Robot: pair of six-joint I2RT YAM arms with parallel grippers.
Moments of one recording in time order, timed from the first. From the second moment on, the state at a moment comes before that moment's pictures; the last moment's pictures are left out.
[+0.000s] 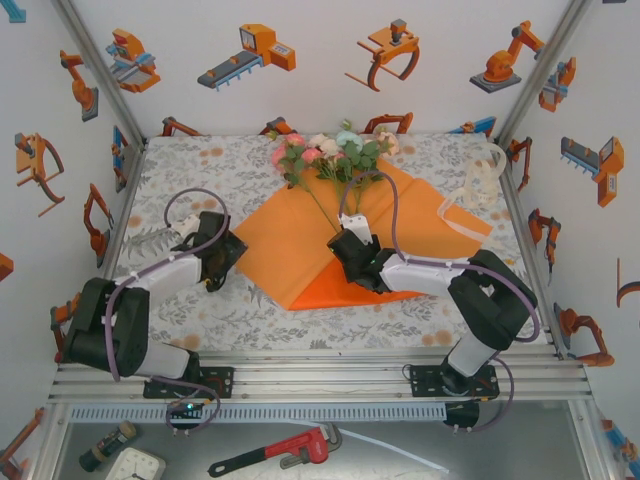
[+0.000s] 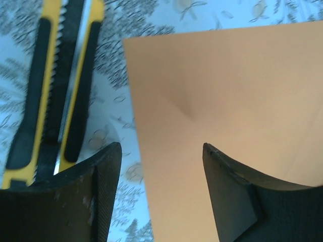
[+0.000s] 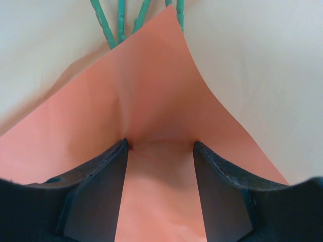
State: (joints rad) left arm -0.34 1.43 0.65 -0.14 -0.27 -1.03; right arm 0.84 1.64 0.84 -0.22 0.52 0.39
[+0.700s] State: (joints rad) left arm -0.36 1.34 0.70 0.04 0.02 -0.97; right arm 0.84 1.63 0.84 -0.22 0.51 0.39
